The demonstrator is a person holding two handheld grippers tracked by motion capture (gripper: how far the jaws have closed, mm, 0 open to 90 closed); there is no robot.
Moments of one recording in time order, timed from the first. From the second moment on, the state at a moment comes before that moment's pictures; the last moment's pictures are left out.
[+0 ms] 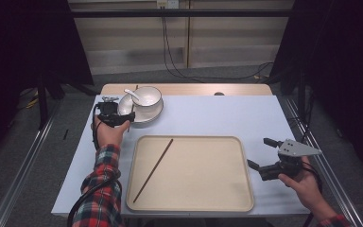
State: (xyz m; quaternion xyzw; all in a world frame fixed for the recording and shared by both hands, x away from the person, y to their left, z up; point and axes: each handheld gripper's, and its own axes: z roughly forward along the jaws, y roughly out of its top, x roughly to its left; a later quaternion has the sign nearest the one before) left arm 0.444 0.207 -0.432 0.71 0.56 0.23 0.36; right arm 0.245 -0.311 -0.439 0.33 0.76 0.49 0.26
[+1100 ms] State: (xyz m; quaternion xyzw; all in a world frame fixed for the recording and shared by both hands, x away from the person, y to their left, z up) left arm 0.486 0.192 -0.456 0.71 0.59 0.19 0.33; right arm 0.245 -0.314 -0.440 0.34 0.77 0.49 0.25
